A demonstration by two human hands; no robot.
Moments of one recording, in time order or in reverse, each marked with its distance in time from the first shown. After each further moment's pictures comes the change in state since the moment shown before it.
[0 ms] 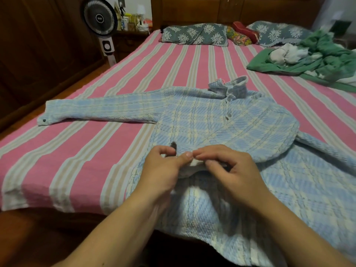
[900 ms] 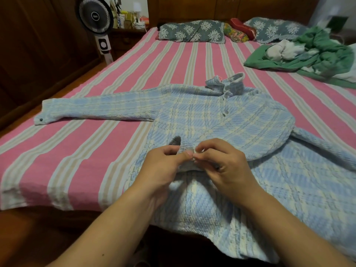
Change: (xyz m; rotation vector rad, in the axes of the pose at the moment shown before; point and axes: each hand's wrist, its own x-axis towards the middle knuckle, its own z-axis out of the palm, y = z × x) left_hand 0.010 -0.004 -0.003 0.073 -0.195 -0.012; right_hand 0.000 0.026 0.008 -0.261 0.058 -0.272
